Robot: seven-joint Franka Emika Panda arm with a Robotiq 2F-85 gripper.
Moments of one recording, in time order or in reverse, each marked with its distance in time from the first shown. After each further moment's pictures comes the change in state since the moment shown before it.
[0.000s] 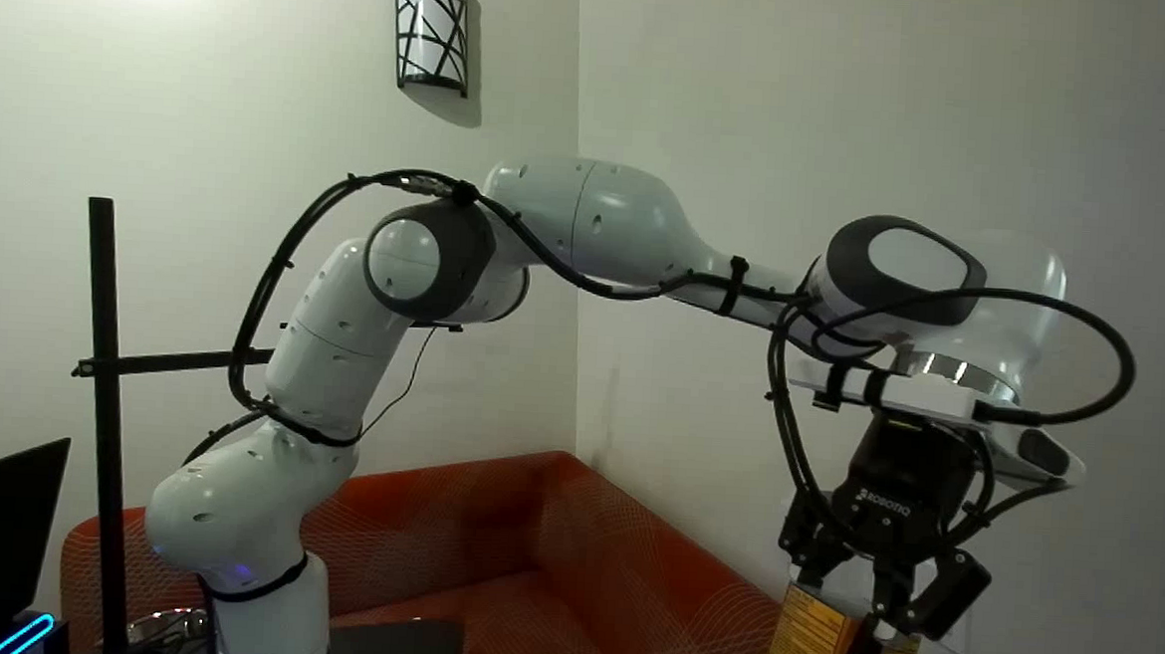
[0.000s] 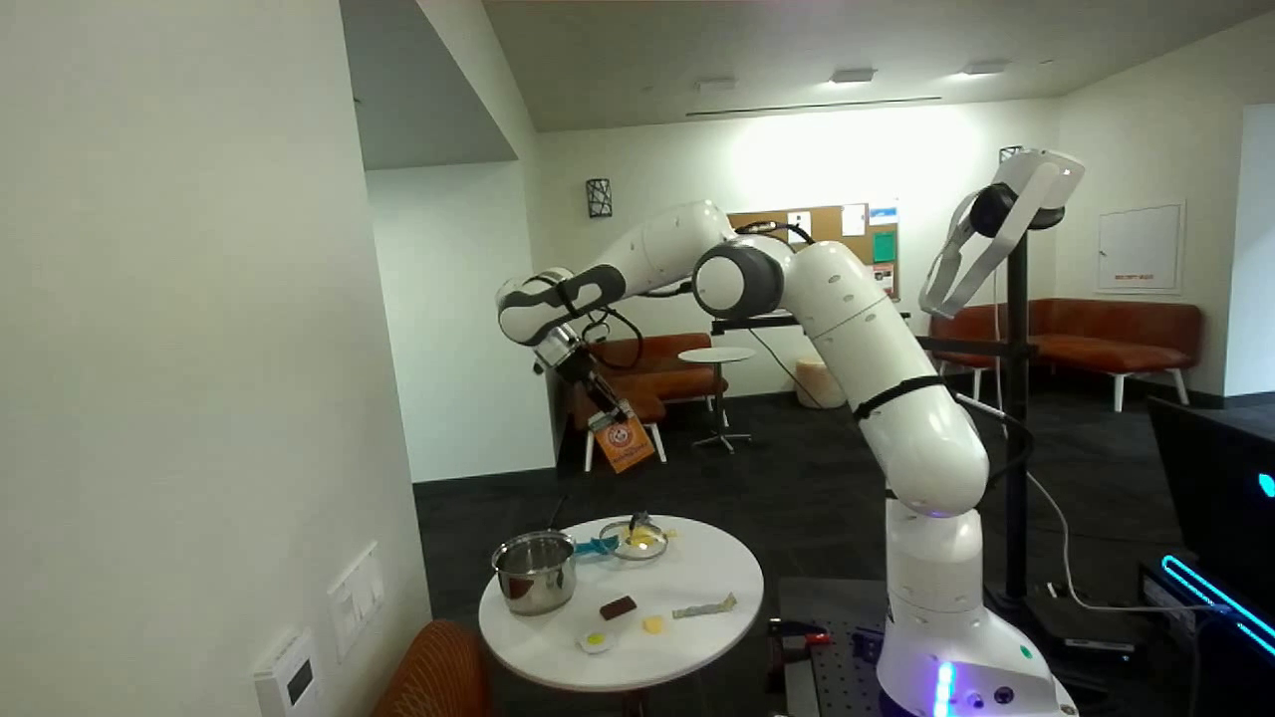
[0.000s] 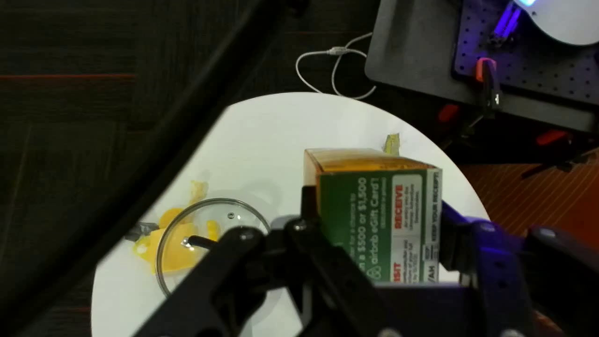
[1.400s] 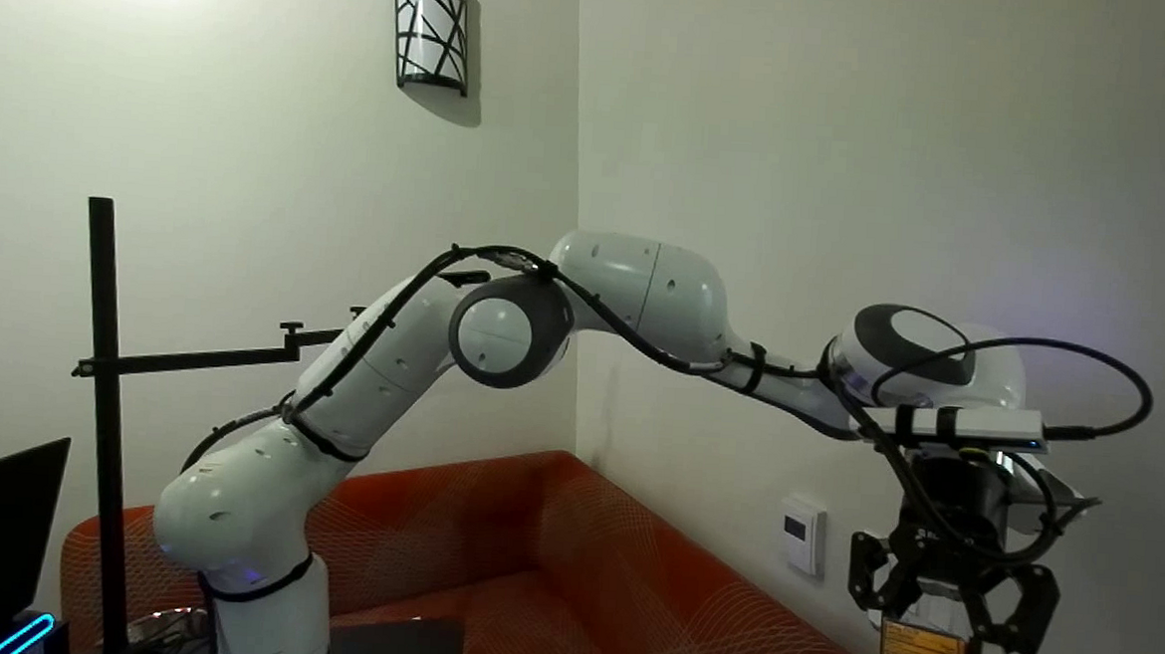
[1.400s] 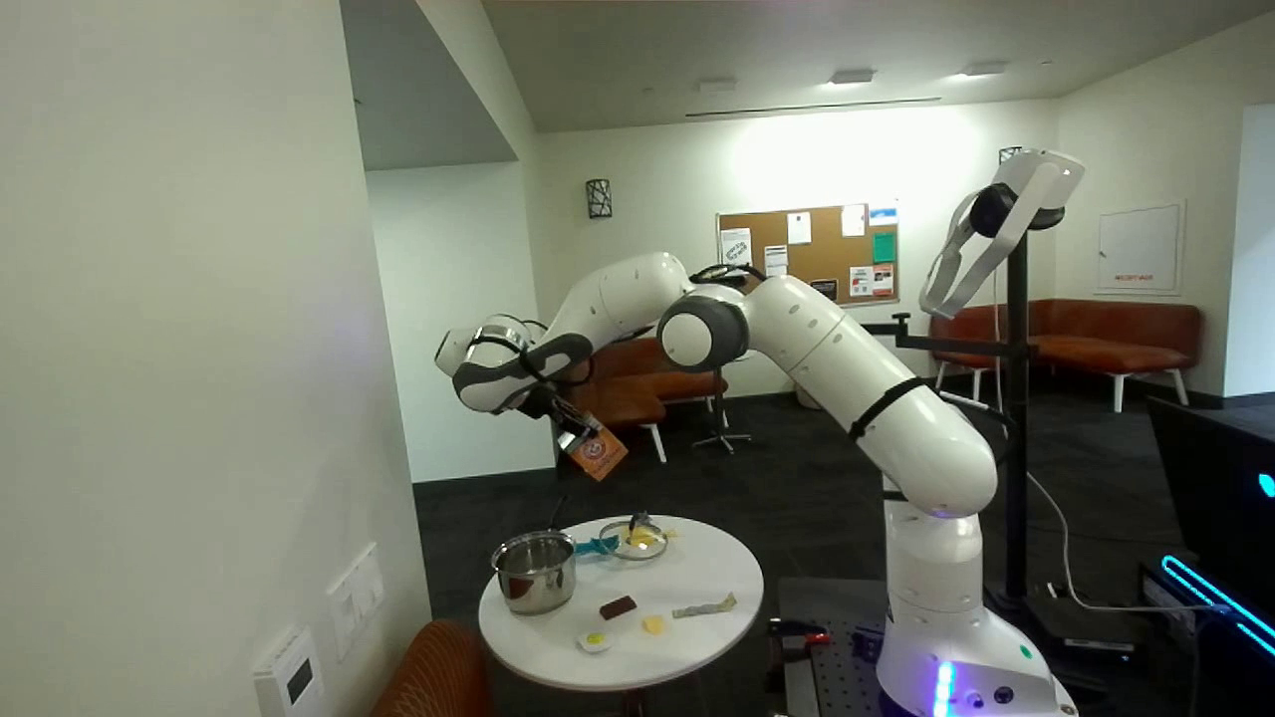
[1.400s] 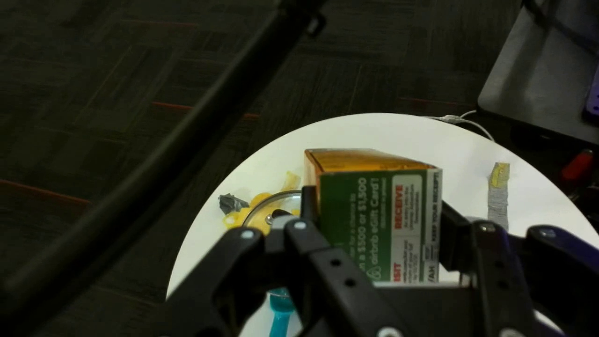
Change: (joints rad) arm 0.106 0.263 0.043 0.235 -0.320 -0.010 -0.055
